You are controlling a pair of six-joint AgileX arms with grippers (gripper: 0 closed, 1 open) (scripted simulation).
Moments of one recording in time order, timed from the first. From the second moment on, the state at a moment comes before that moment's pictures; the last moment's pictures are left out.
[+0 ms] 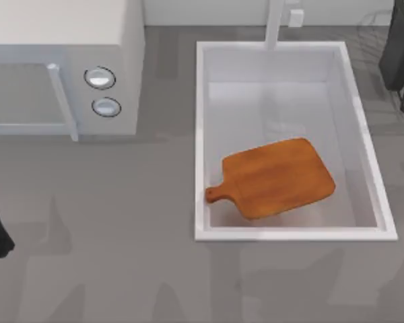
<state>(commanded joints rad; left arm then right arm) 0.00 0.00 0.00 0.00 0.00 0.00 -0.10 0.91 0.63 -0.51 0.00 -0.09</state>
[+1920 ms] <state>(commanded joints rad) 0.00 0.00 0.00 0.00 0.00 0.00 -0.20 1.93 1.12 -0.75 0.00 -0.19</state>
